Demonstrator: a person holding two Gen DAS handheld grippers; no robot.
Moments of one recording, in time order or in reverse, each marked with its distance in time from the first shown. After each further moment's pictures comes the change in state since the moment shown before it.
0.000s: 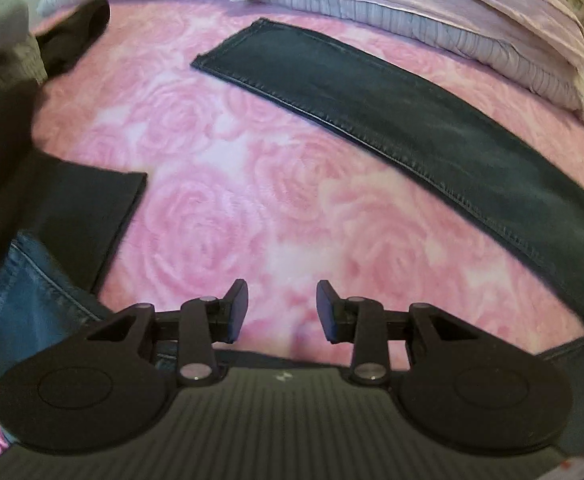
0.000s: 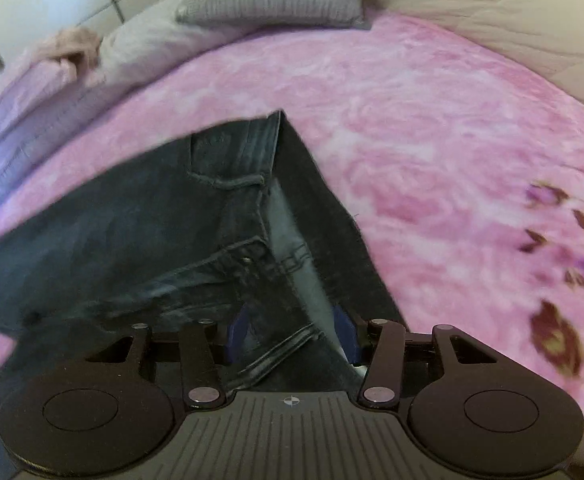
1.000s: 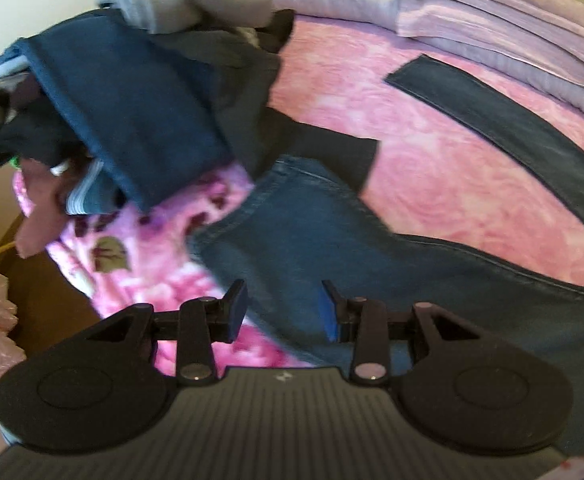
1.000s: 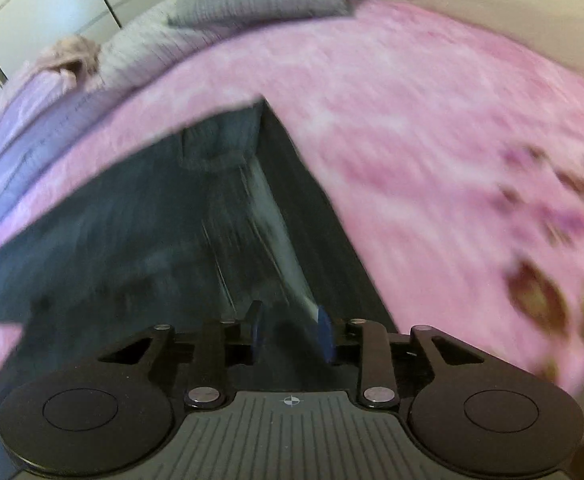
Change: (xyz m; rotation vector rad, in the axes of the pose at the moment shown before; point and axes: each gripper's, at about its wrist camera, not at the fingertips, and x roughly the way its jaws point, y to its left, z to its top) left arm -0.137 0.136 -0.108 -0.174 -0.079 0.280; right arm -0.035 -0.033 -0.035 0.082 0.028 0.042
